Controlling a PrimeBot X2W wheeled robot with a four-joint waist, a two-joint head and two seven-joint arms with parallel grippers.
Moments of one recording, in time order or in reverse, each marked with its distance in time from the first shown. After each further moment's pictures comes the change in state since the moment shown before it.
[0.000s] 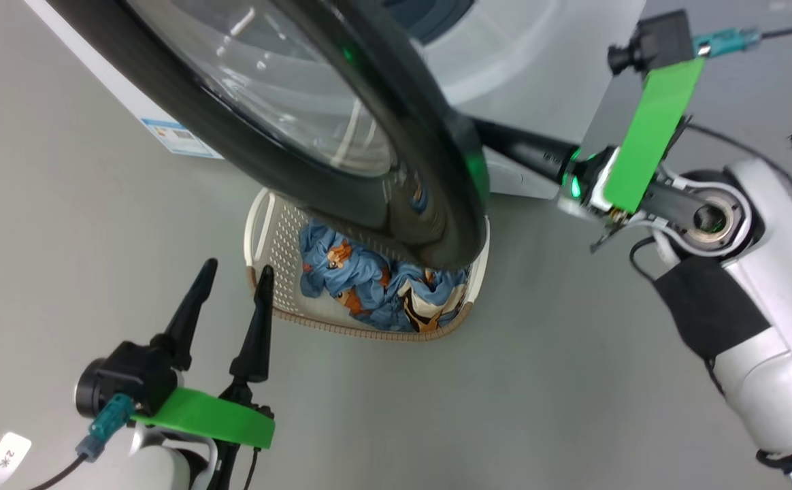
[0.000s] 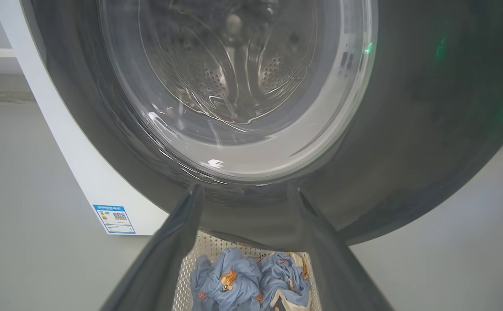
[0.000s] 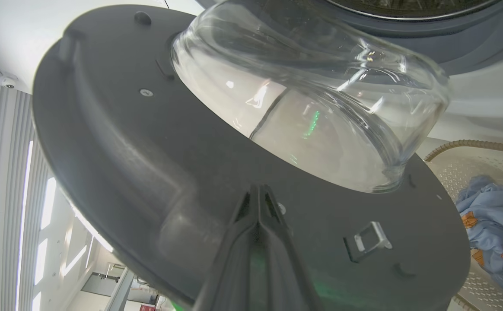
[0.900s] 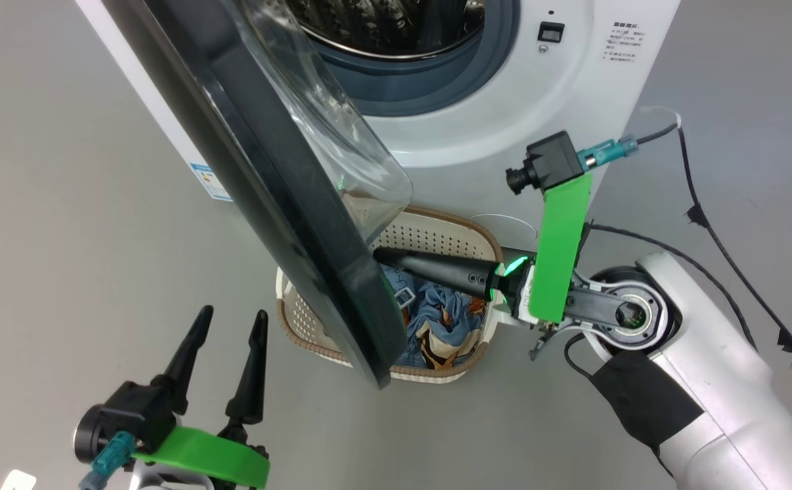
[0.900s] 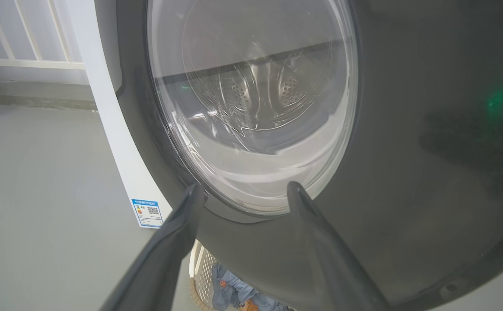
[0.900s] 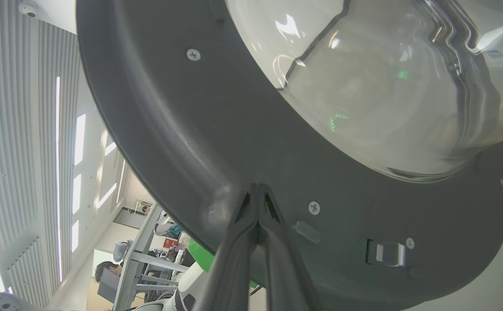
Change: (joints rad) left arm 0.098 0.004 0.018 0.005 0.009 0.000 0.000; right arm 0.175 0.079 0.098 -0.093 0.000 0.000 0.056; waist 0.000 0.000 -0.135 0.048
